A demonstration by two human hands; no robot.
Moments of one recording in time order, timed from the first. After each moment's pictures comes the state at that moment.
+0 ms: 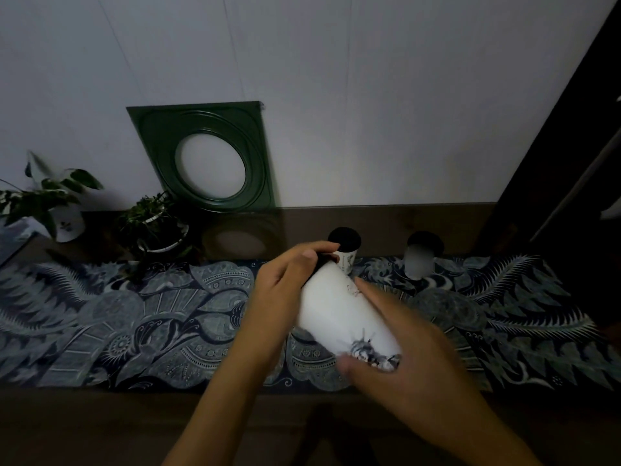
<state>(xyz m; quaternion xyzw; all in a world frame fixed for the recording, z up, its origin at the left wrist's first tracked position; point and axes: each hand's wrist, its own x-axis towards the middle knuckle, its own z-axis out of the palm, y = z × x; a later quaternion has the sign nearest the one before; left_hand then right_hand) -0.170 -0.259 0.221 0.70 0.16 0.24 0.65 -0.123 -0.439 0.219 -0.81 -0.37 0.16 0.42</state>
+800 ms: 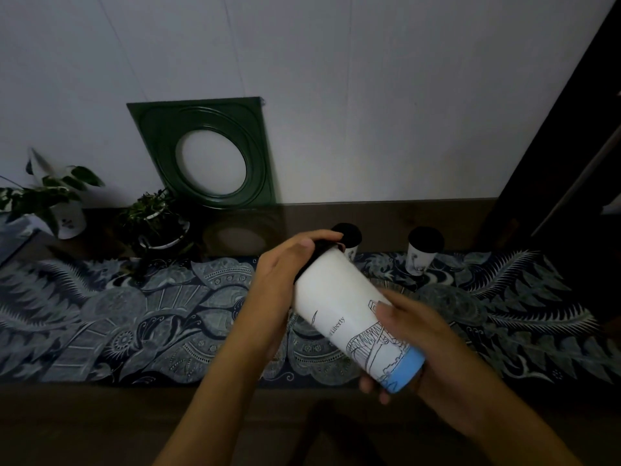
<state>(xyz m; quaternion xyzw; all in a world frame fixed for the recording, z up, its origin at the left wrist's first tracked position) -0.171 -0.256 0.228 0.67 0.13 0.23 0.69 -0.121 -0.441 0.235 -0.55 -0.14 0.45 0.69</state>
